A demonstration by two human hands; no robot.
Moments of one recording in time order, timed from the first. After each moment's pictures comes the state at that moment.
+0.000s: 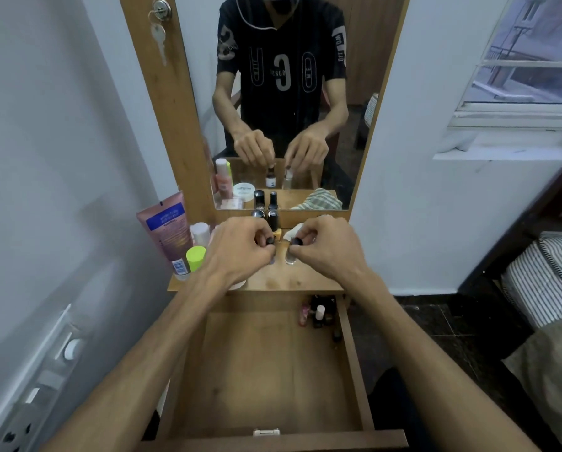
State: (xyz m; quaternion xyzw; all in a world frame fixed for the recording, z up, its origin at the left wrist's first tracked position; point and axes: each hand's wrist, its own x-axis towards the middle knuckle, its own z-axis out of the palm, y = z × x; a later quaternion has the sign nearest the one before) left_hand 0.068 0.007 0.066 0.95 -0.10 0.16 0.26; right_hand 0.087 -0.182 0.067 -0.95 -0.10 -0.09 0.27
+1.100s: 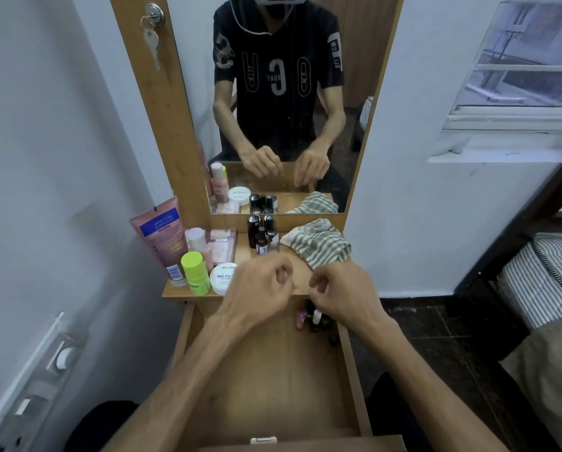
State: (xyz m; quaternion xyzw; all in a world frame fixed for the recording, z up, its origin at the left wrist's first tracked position) left_hand 0.047 -0.025 0.011 0.90 -0.20 0.22 0.30; right_hand 0.052 -0.217 0.024 -0.97 -0.12 -0.06 0.19
